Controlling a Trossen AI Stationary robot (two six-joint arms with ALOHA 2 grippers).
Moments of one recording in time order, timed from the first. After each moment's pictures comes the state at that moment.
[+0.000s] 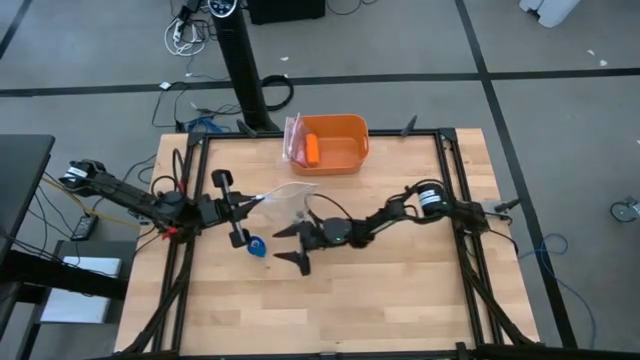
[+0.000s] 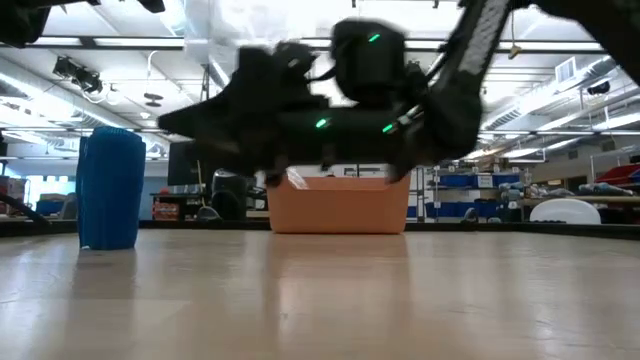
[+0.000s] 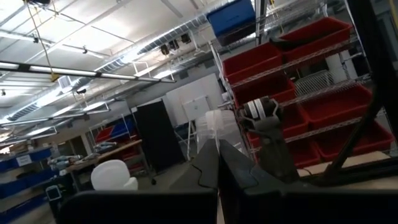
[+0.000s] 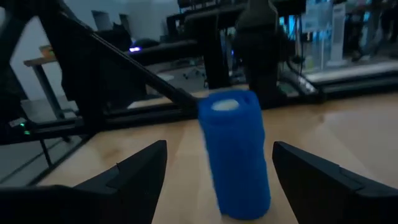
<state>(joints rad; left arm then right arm) -0.33 0.81 0.33 0.90 -0.51 0.55 0.13 2.34 1.23 1.13 0.01 0.20</state>
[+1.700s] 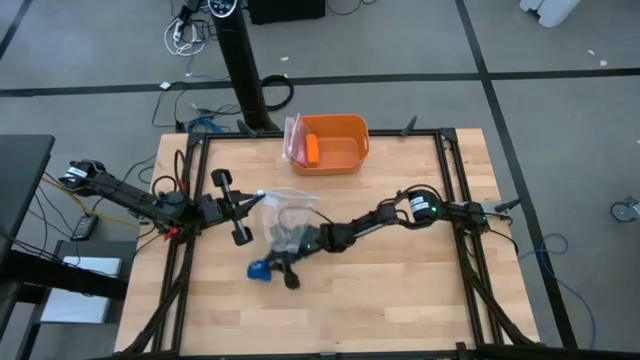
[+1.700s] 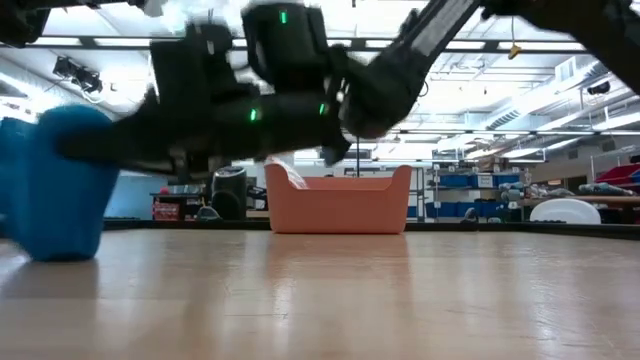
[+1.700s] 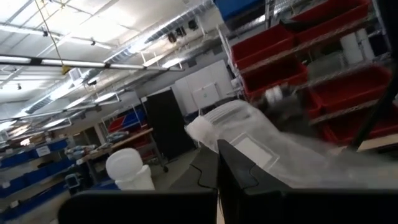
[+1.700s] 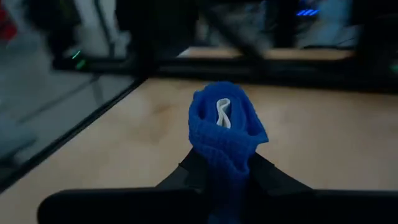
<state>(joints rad) -0.33 0.81 0.33 0.86 -0.57 0.57 0.17 2.43 1.58 0.65 -0.22 0.06</state>
